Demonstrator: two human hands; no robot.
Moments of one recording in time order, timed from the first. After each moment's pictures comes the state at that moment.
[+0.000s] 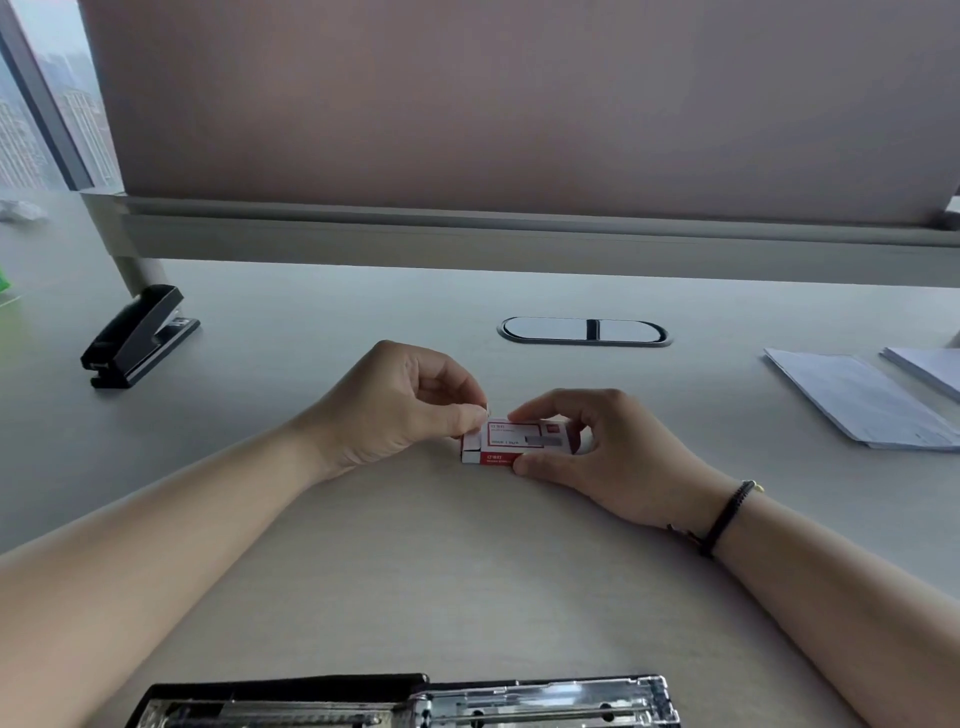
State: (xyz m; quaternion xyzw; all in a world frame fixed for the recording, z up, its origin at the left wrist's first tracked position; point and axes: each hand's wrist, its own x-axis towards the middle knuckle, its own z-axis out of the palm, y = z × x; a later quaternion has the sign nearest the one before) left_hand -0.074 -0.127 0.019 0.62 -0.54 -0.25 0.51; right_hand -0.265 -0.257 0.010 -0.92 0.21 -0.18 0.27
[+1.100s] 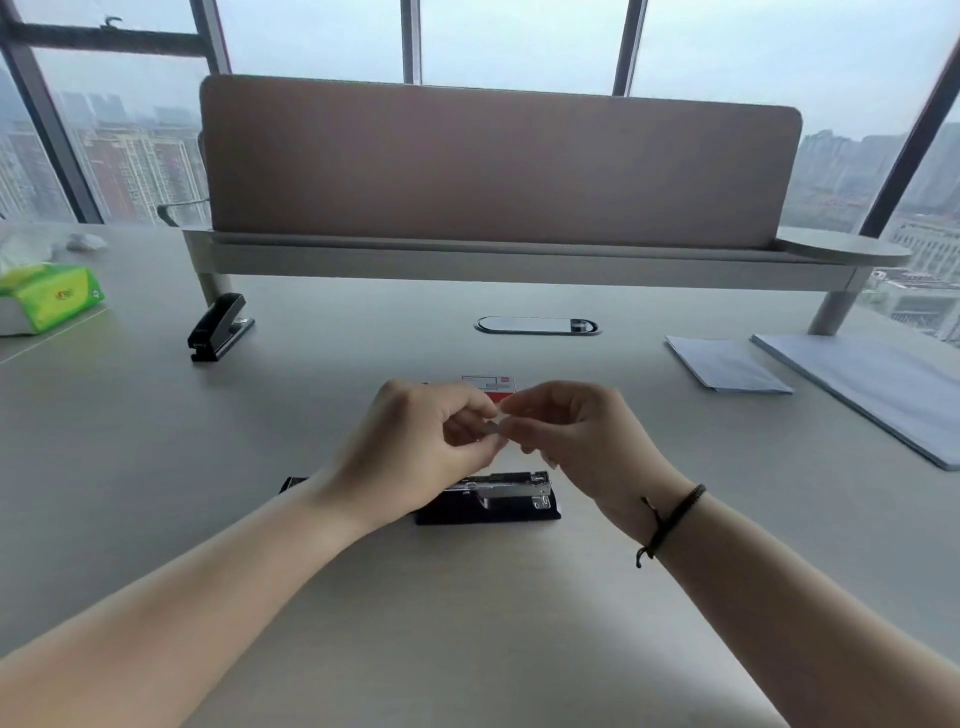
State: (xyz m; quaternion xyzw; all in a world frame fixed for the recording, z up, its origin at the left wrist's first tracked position) left_hand -0.217 -0.013 0.046 0.62 -0.62 0.05 0.47; right_hand -0.356 -0.133 0.049 -0.74 0.21 -0.30 0.57
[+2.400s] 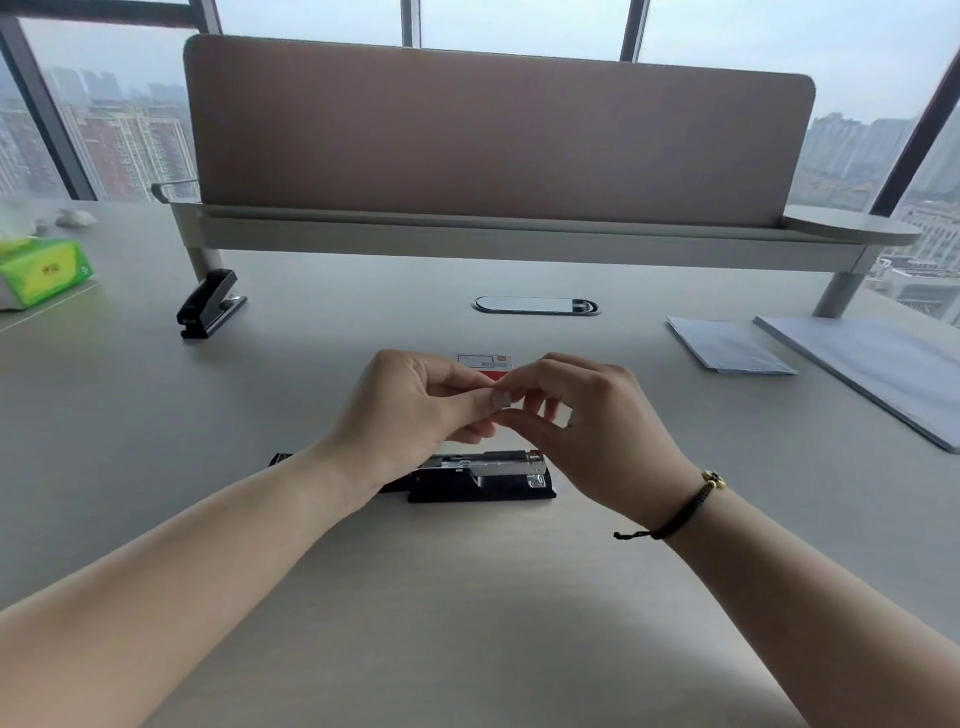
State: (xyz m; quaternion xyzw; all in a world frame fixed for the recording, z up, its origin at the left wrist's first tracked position) left_hand -0.224 -0.018 0.052 0.63 -0.44 -0.25 0.60; right_hand -0.369 -0.133 0.051 -0.91 0.07 -0.39 0.15
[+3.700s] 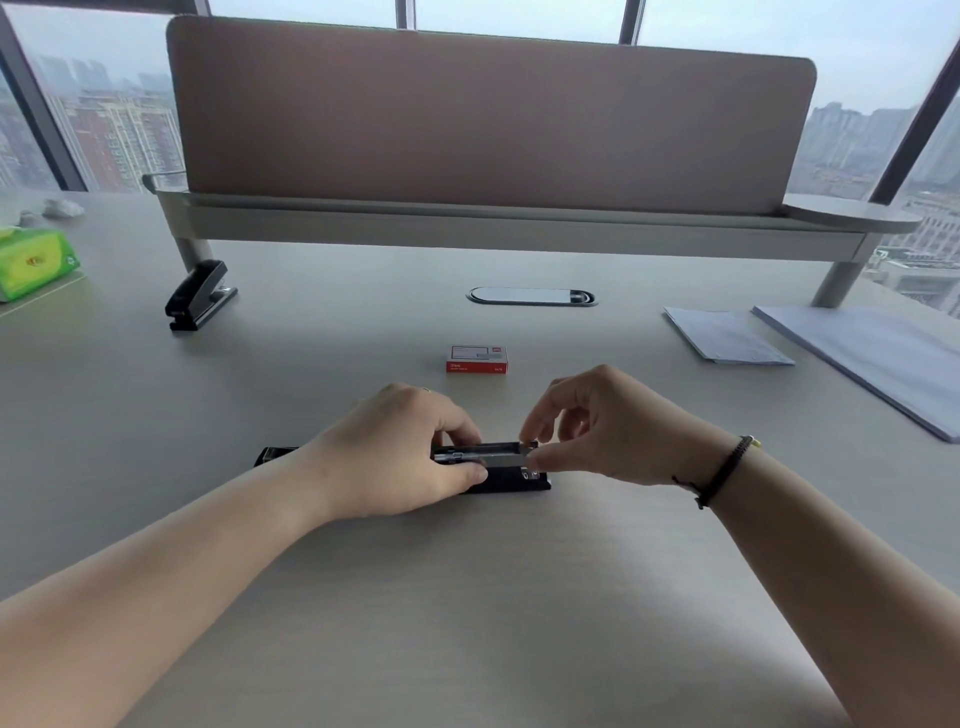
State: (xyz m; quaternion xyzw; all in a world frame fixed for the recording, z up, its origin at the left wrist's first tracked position) left_hand -0.215 -0.009 0.038 0.76 -0.61 -0.05 0.22; right_hand -0.383 -0.163 0.054 -0.92 0.19 -0.10 0.31
